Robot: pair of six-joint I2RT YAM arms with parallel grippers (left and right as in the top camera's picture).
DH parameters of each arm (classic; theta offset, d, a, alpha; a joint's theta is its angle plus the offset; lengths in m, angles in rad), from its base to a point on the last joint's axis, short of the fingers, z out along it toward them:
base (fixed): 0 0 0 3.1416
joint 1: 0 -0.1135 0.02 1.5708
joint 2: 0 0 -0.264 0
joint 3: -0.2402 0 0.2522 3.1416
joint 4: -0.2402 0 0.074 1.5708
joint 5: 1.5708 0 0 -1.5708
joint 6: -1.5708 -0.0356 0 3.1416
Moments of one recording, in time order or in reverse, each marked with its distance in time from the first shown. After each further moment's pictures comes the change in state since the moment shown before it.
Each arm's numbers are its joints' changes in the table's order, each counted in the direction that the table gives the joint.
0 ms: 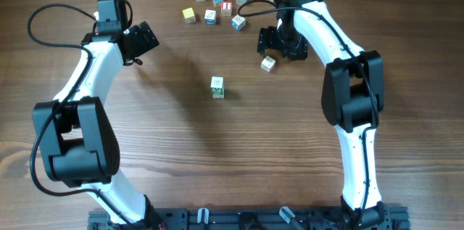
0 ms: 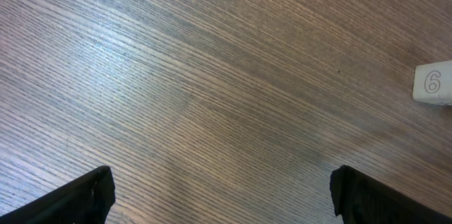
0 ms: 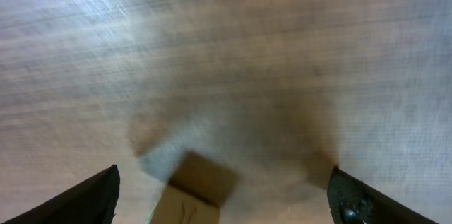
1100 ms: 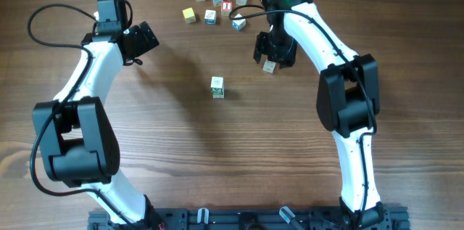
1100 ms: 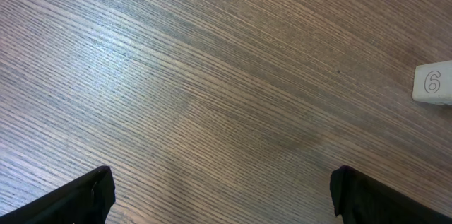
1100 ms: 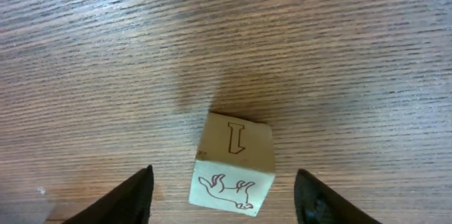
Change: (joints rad) left arm 0.000 0.000 0.000 0.000 0.000 0.000; right arm -0.070 -0.039 -0.002 -0.087 -0.014 -0.095
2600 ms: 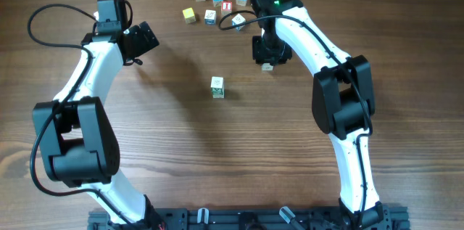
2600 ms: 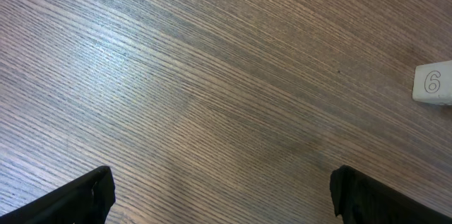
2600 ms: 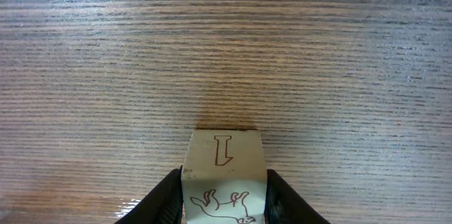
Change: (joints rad) left arm 0.000 0.000 0.000 0.000 0.000 0.000; right arm -0.039 0.000 0.021 0.056 0.099 0.159
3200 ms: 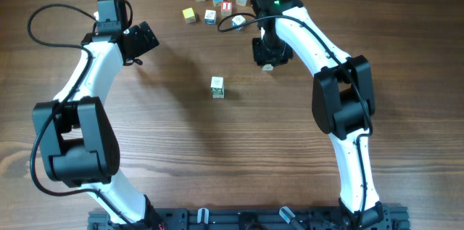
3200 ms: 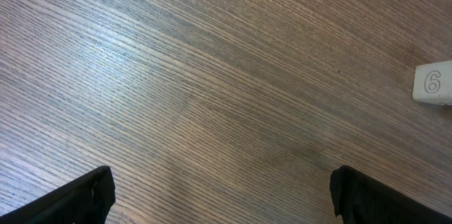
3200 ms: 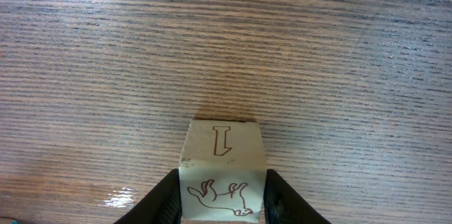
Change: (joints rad) left arm 0.000 0.000 0.000 0.000 0.000 0.000; right arm 0.000 -0.001 0.000 -0.019 0.000 0.064
